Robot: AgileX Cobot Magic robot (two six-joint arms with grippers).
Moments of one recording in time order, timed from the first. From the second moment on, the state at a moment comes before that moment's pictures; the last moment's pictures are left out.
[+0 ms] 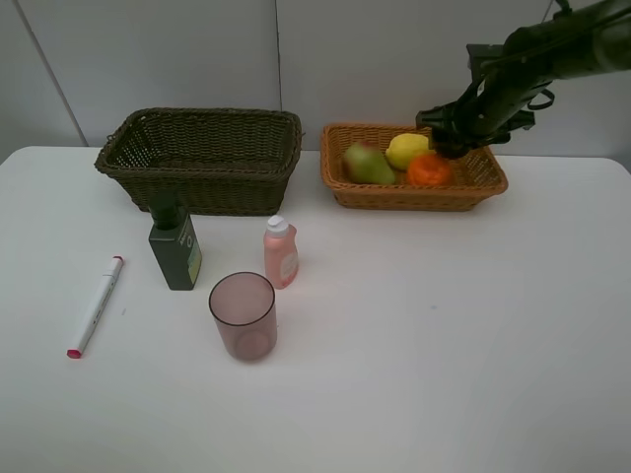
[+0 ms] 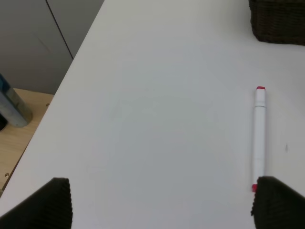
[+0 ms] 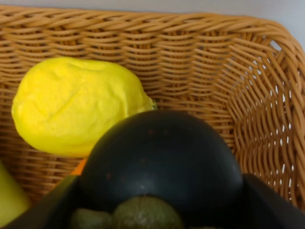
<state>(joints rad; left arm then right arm) 0.15 0.00 -0.41 0.06 1.08 -0.04 0.17 2.09 -1.52 -0.25 0.44 0.25</state>
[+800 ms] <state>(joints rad) 0.15 0.00 -0.41 0.06 1.08 -0.04 0.17 2.09 -1.52 -0.30 0.41 0.25</state>
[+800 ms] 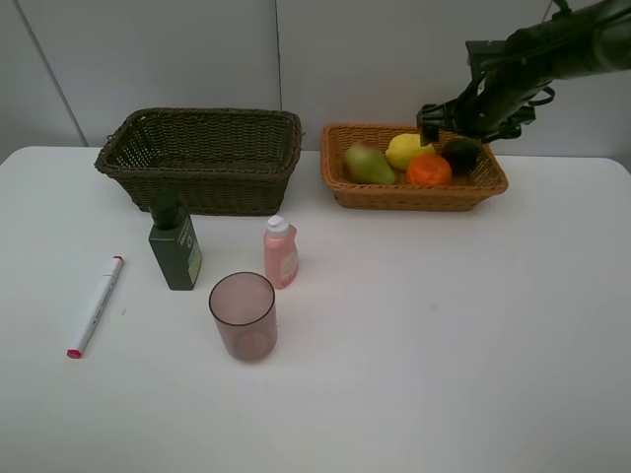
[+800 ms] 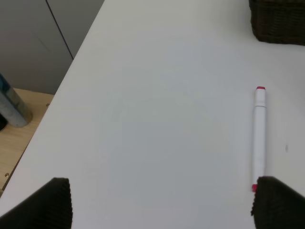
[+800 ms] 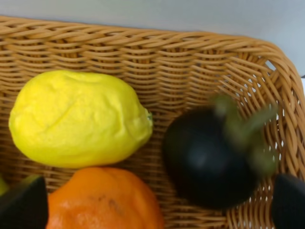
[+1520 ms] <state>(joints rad) 0.15 0.00 -0.41 0.06 1.08 -0.04 0.27 1.73 -1.52 -0.23 0.88 0.25</state>
